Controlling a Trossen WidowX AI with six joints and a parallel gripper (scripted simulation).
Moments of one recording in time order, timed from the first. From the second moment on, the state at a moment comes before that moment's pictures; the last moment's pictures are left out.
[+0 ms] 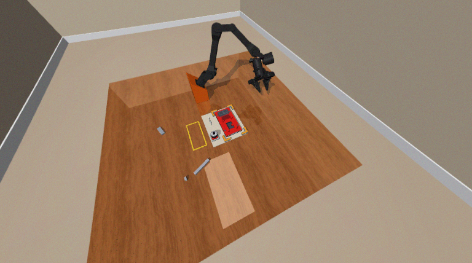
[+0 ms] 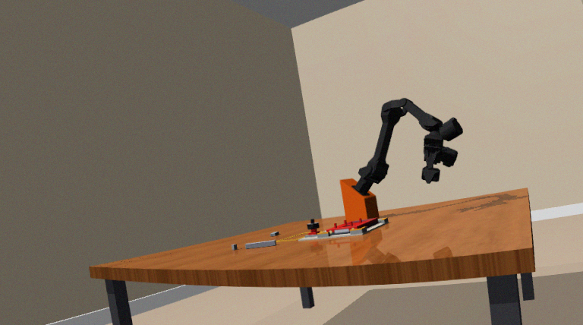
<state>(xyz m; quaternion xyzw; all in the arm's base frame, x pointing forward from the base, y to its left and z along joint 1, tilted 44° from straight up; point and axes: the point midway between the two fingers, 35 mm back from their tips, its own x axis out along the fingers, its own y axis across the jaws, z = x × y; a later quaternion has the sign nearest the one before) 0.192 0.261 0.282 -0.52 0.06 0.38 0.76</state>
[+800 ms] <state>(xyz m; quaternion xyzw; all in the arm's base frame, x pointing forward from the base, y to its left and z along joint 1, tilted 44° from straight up) 0.322 0.191 0.148 -0.19 0.48 0.25 0.82</state>
